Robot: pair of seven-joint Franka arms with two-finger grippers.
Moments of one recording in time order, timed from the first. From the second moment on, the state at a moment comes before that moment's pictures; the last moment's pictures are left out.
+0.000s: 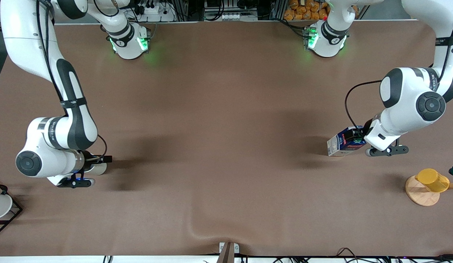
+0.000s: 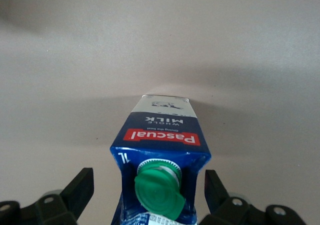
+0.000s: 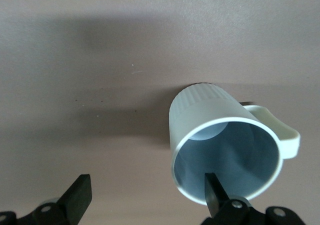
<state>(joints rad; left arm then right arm) -0.02 0.24 -0.04 -1.96 0.02 2.11 -0.14 0.02 0.67 -0.04 -1.50 0.01 1.91 -0.02</state>
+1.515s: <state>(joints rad) -0.05 0.25 -0.05 -1.85 0.02 2.06 -0.14 0.02 0.69 0.16 -1.42 0.01 1.99 -0.19</state>
